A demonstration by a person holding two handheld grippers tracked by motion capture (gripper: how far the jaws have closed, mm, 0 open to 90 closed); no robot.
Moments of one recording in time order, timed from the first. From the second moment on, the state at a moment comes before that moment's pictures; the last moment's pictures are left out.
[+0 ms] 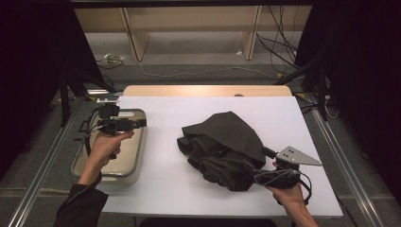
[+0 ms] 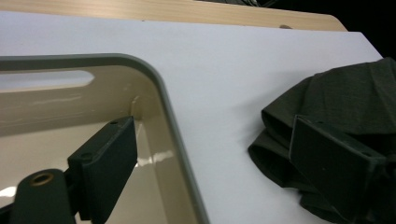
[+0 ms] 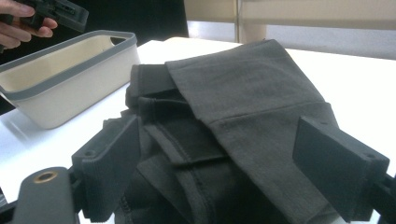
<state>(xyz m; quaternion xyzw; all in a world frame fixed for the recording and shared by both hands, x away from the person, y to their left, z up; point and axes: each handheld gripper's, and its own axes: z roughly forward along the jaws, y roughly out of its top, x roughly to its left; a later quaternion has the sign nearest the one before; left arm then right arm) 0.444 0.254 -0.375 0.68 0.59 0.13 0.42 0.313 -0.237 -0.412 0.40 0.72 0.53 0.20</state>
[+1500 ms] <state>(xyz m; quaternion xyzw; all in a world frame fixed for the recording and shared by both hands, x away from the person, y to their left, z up) 0.440 0.339 -0.394 0.67 0.65 0.20 0.28 0.308 -0.236 -0.411 0.40 0.72 0.52 0.21</state>
